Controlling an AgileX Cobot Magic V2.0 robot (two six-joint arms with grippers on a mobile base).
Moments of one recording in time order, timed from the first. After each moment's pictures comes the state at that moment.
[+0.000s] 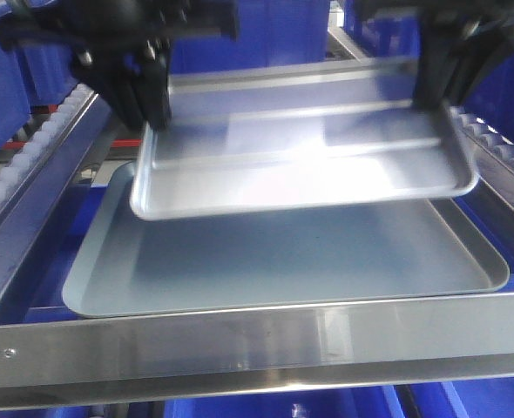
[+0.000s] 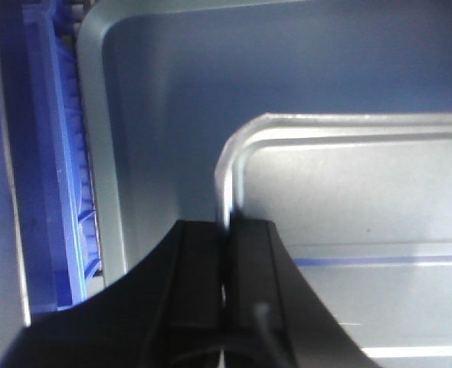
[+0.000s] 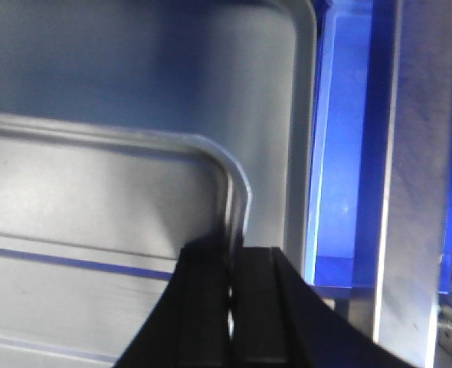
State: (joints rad) left arm -0.70 1.69 -1.40 0.30 0.87 -0.72; right arm 0.43 1.56 -1.29 -0.24 0.89 0.48
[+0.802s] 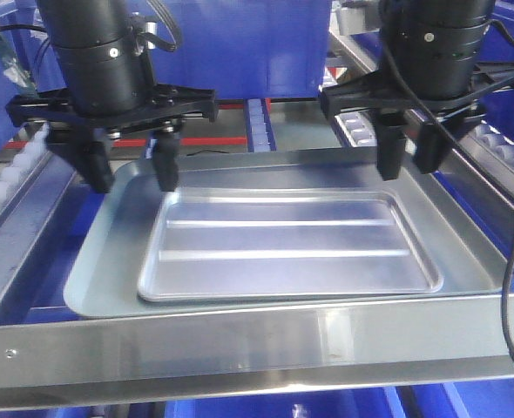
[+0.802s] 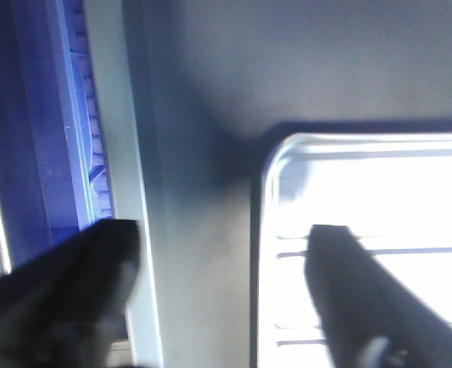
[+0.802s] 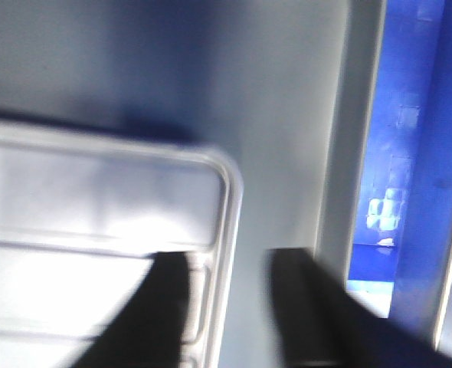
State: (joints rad) left arm -0.59 1.83 -1.42 0.17 0.85 -0.57; right arm 0.43 1.75 -1.32 -0.25 0.84 0.46
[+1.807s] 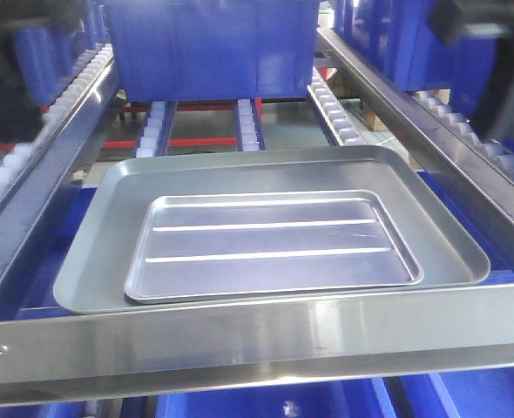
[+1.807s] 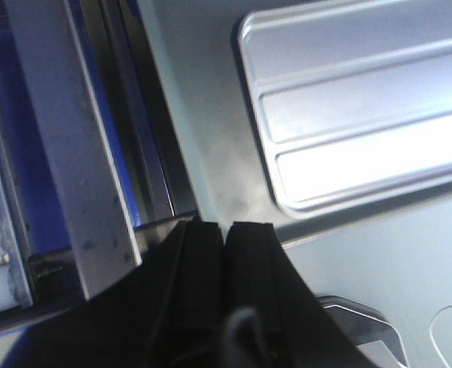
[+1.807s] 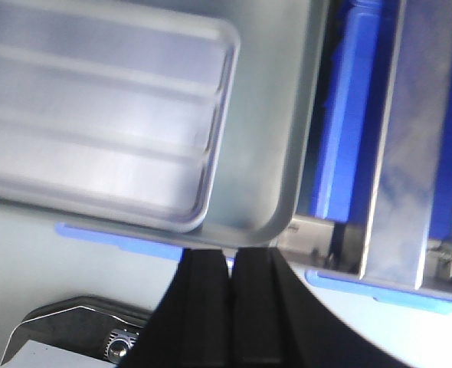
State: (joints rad) left arm -0.70 1.16 -0.85 0.29 0.70 -0.56; right arm 0.53 1.14 -0.82 -0.25 0.69 0.45
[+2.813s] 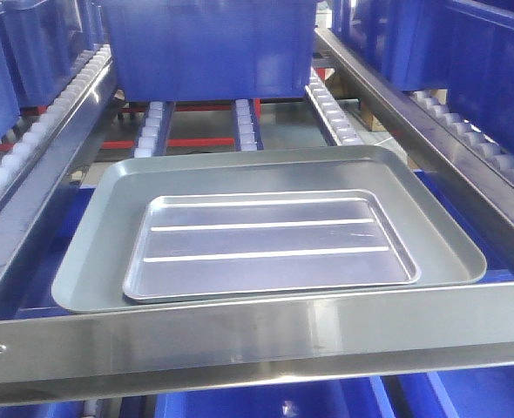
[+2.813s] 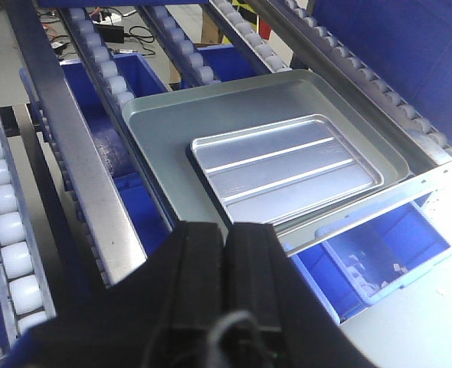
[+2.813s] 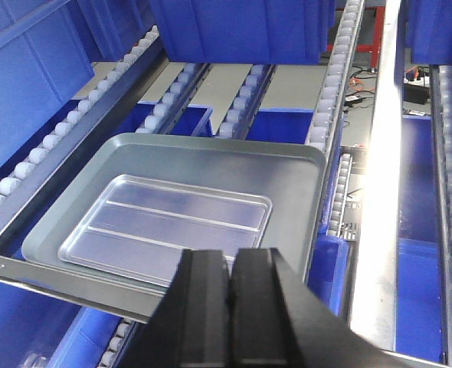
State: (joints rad) left arm -0.70 0.13 -0.50 0.19 0.72 -0.30; right arm 0.55 0.20 -0.45 -0.25 0.54 0.38
